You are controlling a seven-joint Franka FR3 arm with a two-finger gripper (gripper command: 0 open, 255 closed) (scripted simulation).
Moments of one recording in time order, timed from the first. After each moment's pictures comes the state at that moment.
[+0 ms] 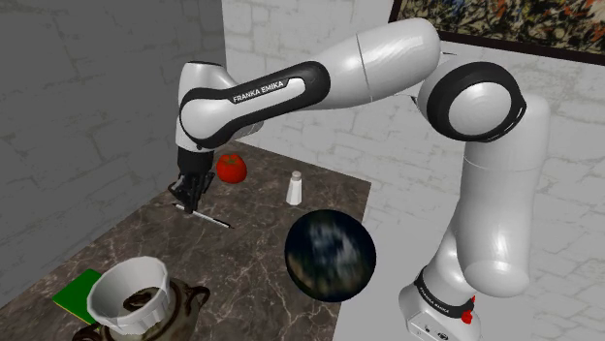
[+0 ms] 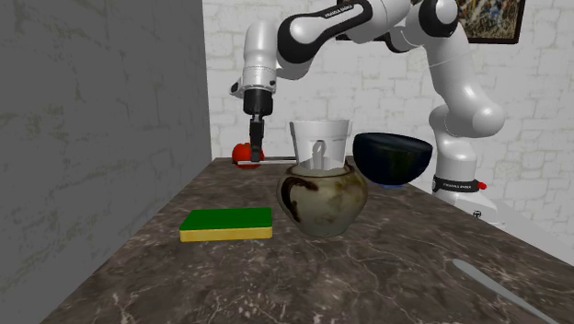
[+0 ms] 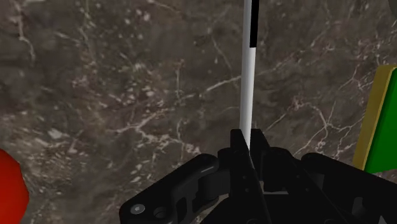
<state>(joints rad) 0.33 0.35 0.23 -1.72 0.22 2.15 0.03</state>
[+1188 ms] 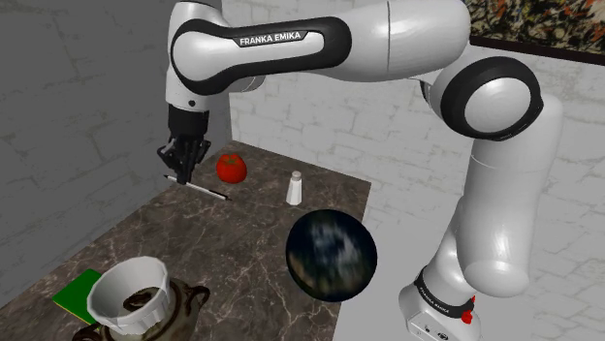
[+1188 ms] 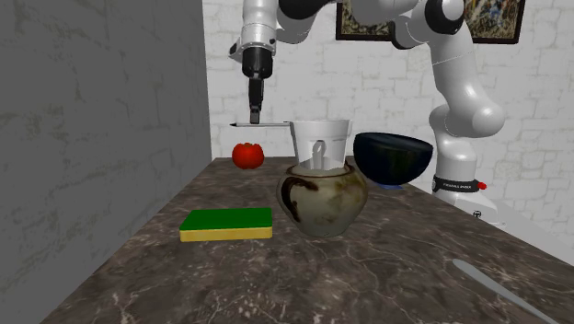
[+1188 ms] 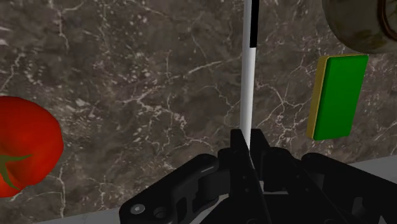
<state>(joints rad) 0.32 0.29 0.23 -1.55 0.21 1.94 0.08</state>
